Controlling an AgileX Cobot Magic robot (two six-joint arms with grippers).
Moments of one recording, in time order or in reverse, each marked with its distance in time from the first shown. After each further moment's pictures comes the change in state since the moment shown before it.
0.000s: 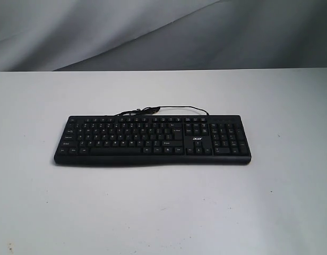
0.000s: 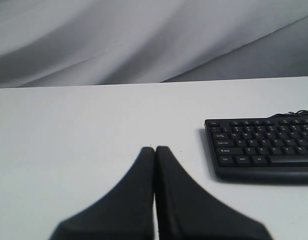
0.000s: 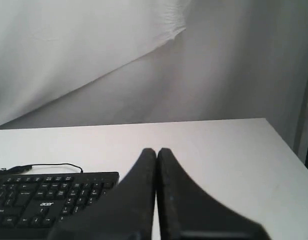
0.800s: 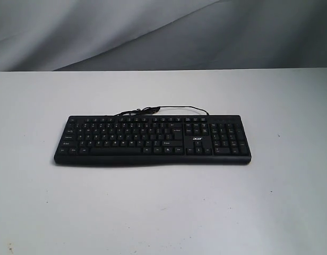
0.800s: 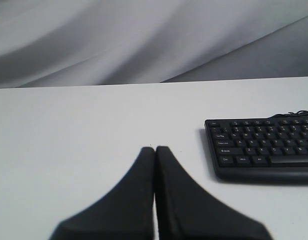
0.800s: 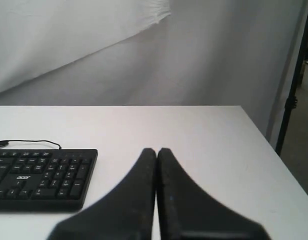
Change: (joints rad) left arm 0.000 0.000 0.000 0.000 0.000 0.000; right arm -0.002 -0.156 0.000 -0.242 0.189 0.169
